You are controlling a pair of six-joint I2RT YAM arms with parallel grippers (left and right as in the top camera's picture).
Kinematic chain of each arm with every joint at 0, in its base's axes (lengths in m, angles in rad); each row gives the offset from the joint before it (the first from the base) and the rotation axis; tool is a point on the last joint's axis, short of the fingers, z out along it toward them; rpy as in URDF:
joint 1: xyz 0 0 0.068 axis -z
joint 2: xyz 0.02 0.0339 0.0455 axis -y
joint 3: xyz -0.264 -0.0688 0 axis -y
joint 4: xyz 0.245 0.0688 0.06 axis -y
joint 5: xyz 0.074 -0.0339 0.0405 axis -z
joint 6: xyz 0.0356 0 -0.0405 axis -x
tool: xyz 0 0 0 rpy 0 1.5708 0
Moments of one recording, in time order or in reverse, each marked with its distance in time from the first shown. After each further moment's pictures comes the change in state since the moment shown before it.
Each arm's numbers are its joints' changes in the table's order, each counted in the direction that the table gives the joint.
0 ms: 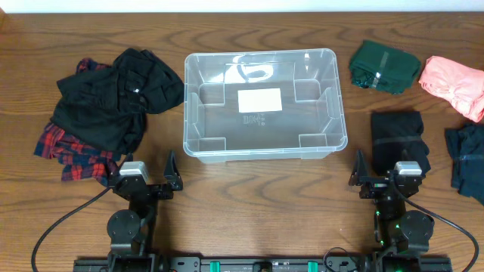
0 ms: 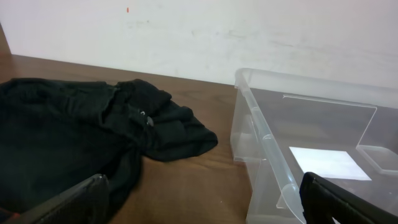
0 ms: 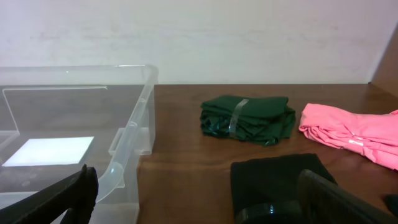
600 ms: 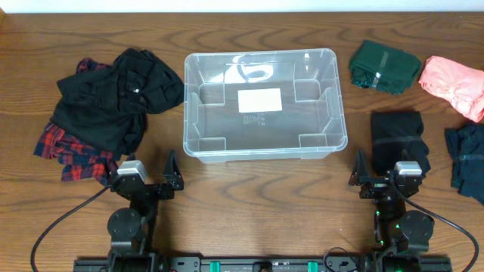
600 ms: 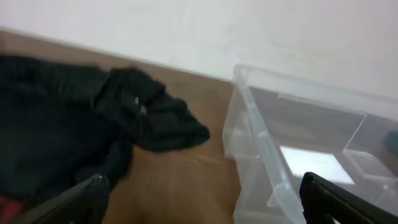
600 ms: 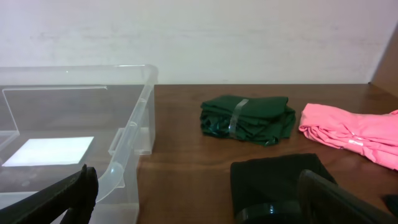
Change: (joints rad) left arm 0.000 -0.049 0.016 -0.014 0.005 0.111; right arm 0.000 0.000 0.000 0.000 0.000 0.000
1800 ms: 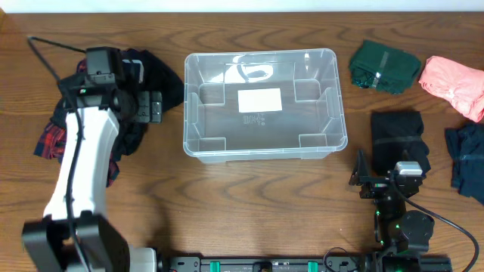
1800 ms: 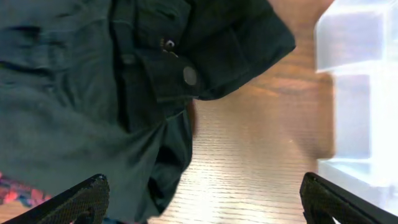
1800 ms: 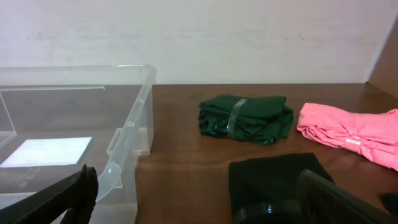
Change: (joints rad) left arm -0.117 -1.517 1.257 -0.743 -0.036 -0.419; right arm 0.000 0.001 0.000 -0.001 0.007 0.000
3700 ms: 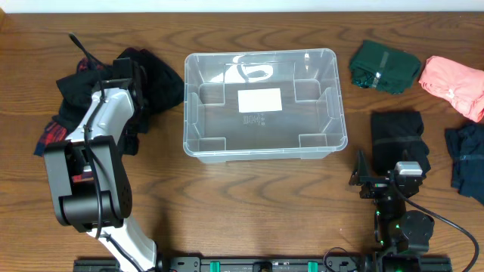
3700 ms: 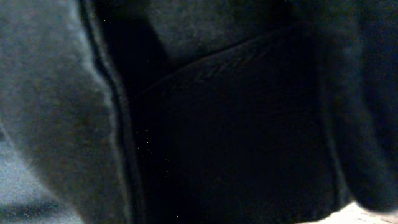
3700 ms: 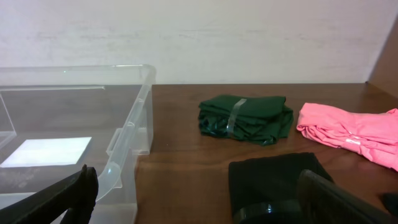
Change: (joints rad) left arm -0.009 -0.341 -0.020 0.080 -0.351 0.024; right arm 0.000 0.000 0.000 0.000 0.000 0.000
